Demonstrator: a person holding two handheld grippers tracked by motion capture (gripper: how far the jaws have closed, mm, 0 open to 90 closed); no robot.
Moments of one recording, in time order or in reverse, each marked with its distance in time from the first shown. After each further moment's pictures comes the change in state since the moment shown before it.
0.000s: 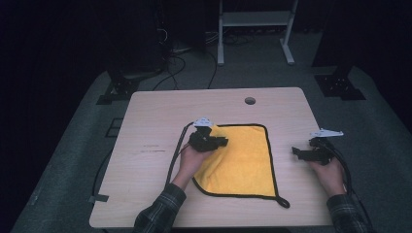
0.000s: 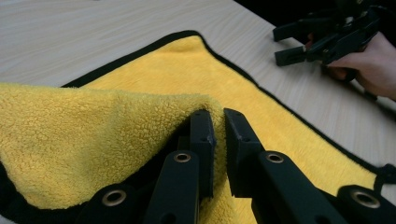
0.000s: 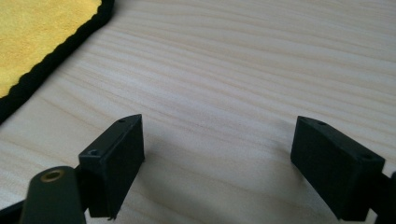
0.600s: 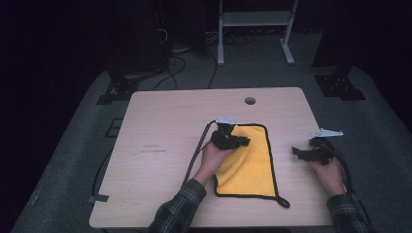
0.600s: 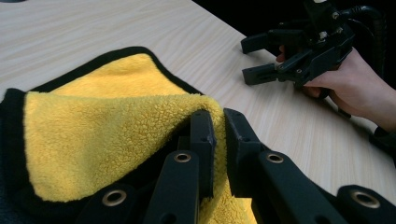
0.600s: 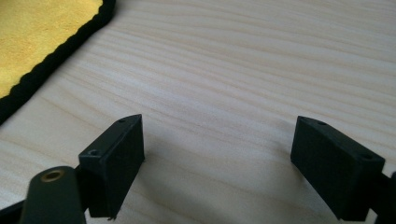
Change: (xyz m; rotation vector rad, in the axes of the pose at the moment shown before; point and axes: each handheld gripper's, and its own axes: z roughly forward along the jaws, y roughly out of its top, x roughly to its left) left arm -0.023 0.020 0.055 0.014 -0.097 -0.005; right arm 0.000 0.000 0.000 0.000 0.003 -0.002
